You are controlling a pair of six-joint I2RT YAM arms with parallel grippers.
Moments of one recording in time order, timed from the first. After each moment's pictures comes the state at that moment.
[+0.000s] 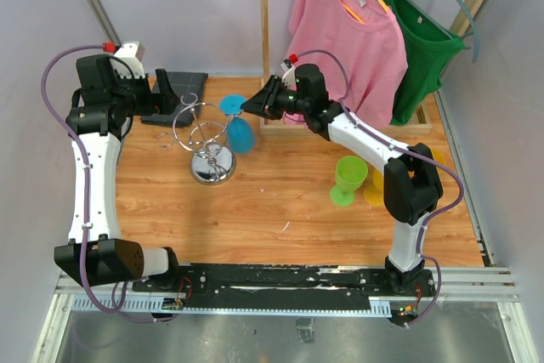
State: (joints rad) left arm 0.17 1.30 1.54 -0.77 0.37 0.02; right arm 0.60 1.89 1.56 0.09 -0.52 1.04
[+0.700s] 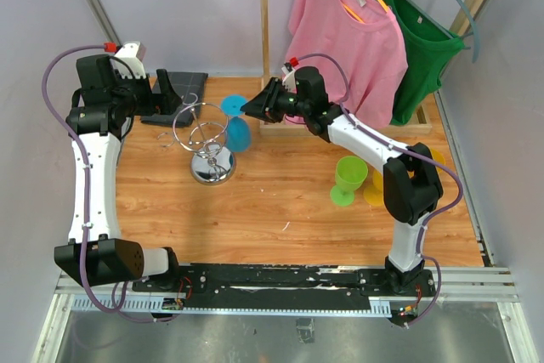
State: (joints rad) left arm 0.17 1.30 1.54 -0.77 0.40 0.02; right arm 0.60 1.89 1.53 0.10 -0.52 1.07
